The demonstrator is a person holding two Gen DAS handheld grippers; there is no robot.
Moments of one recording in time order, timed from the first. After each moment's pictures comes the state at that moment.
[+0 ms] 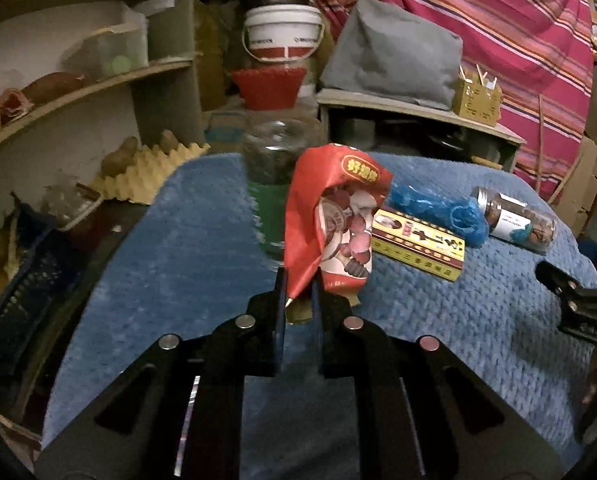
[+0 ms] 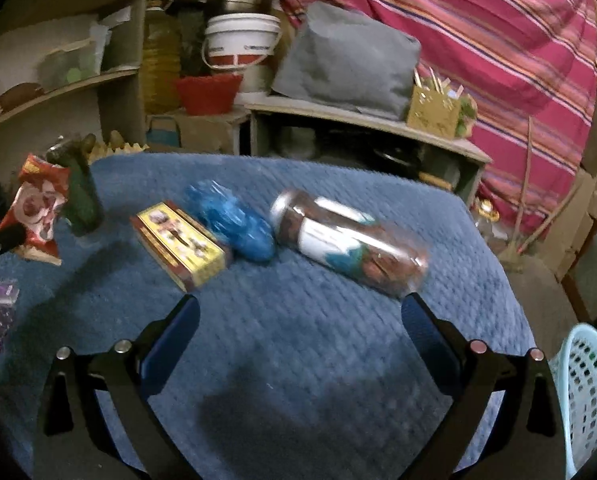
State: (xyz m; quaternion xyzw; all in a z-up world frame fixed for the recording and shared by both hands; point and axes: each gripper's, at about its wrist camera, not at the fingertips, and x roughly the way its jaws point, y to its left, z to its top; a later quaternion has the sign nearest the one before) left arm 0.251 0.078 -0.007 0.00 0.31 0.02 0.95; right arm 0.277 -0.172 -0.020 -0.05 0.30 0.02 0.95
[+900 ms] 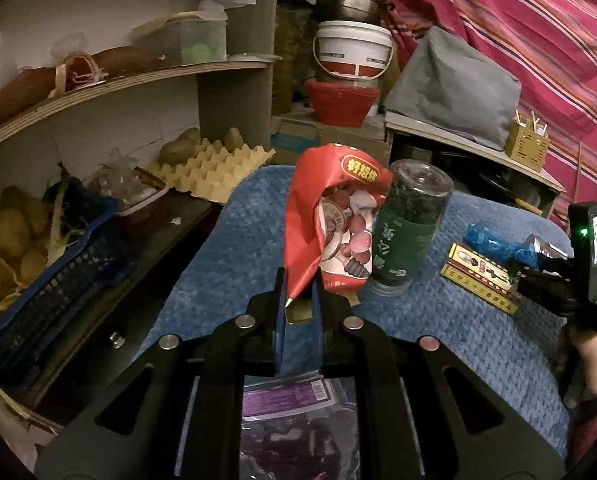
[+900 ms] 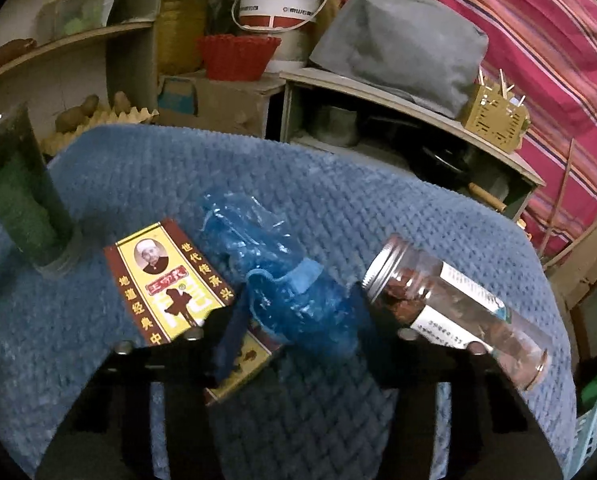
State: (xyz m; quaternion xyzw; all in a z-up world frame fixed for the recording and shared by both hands) left arm 0.246 0.164 0.007 -0.06 0.30 0.09 0.95; right arm 0.390 -0.107 -0.047 -0.10 0.35 0.05 0.93
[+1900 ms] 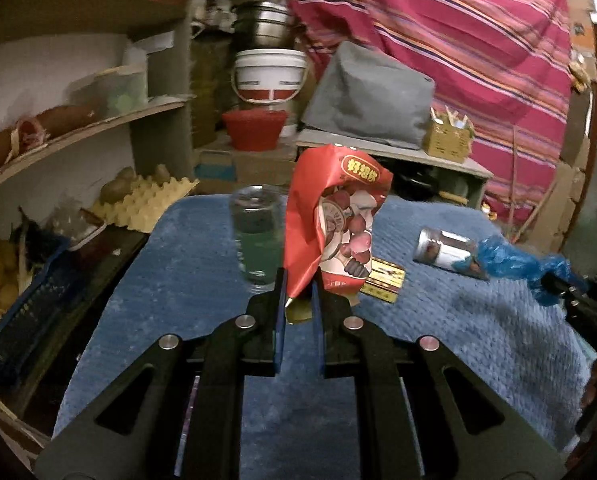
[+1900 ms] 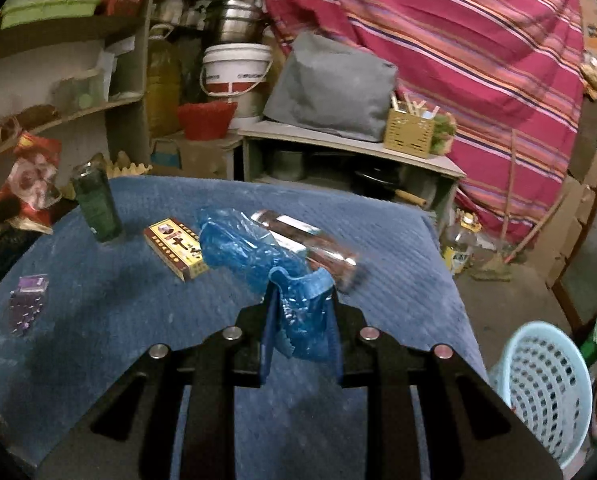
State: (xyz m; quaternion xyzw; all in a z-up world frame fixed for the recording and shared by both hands) left arm 0.194 0.050 0.047 -0.01 0.26 -0.02 0.97; right arm 0.198 -0.226 0.023 -0.03 0.27 0.02 0.96
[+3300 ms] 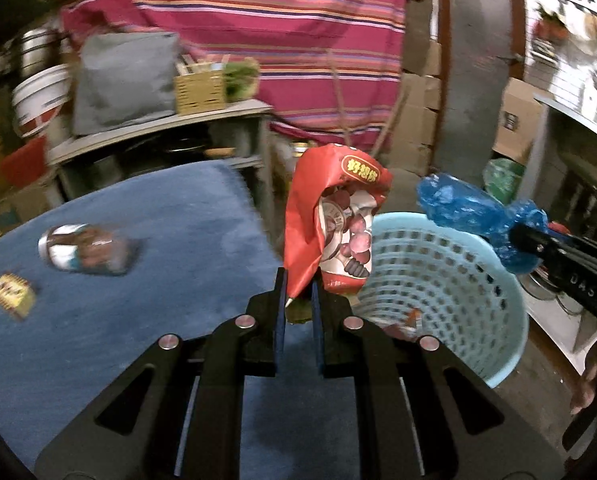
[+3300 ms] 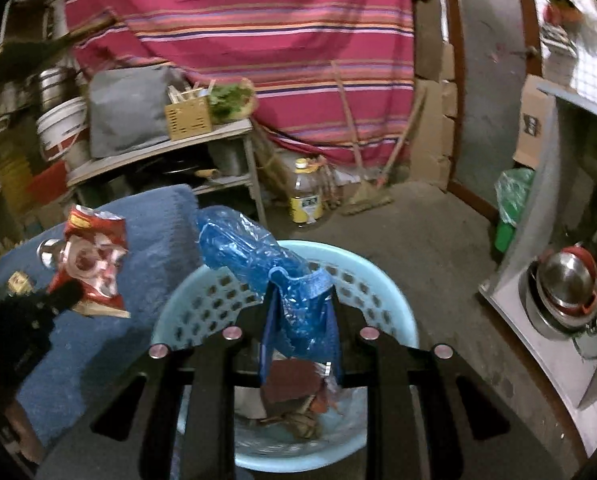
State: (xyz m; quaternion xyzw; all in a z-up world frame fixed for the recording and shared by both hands) left arm 0.169 -0.368 -0.011 0.09 0.29 -0.27 0.91; right arm 0.088 -0.567 -0.006 0.12 0.27 -0.19 0.93
